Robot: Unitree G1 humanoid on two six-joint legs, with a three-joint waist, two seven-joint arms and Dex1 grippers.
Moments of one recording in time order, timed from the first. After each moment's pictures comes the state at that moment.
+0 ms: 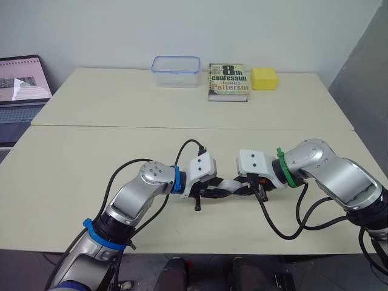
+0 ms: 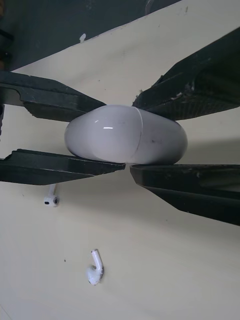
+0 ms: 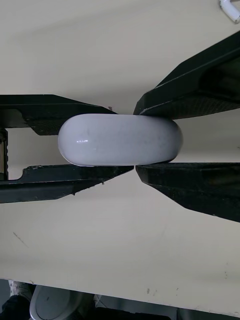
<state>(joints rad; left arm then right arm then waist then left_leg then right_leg) -0.52 0.50 -0.38 -0.20 -0.28 0.56 -1.04 -0.76 -0.87 0.52 -0.41 0.27 0.83 1.14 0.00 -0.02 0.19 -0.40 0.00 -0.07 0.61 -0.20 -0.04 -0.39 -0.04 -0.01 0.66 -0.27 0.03</state>
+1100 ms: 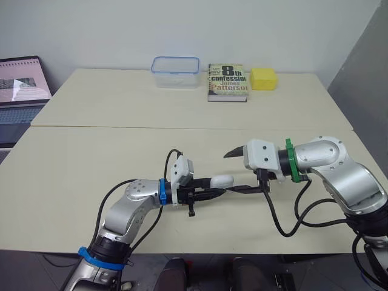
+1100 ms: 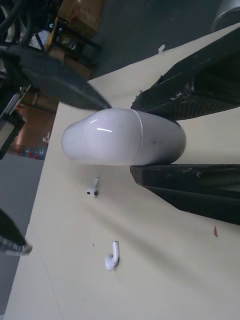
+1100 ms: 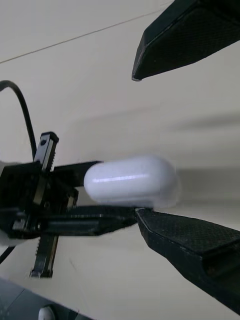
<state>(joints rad) -0.30 0.42 -0.20 -0.15 -0.44 0.38 -1.08 -0.65 -0.78 0.33 -0.41 0.21 0.56 1.10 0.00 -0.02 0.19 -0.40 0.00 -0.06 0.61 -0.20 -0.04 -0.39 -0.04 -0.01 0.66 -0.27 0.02</state>
